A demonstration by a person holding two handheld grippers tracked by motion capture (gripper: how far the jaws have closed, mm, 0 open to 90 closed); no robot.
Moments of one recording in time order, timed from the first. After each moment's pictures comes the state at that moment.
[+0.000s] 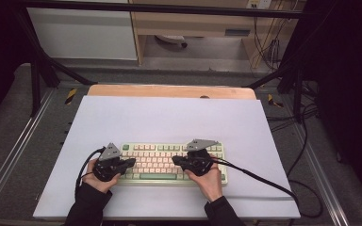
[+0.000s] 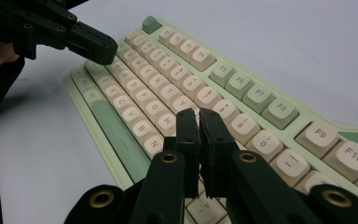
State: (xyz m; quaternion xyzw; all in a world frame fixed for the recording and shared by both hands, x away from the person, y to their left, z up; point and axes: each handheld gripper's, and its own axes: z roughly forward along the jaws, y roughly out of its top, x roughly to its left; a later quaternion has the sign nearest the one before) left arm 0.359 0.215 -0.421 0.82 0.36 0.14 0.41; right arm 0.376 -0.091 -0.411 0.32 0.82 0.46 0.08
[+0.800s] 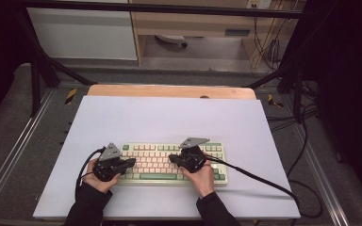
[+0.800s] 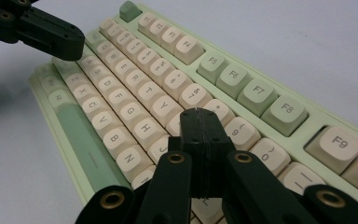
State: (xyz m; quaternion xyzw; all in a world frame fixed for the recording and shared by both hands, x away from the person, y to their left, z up) left arm 0.359 0.215 -0.421 0.83 0.36 0.14 0.41; right arm 0.394 -0.076 -0.430 0.34 0.83 0.44 0.08
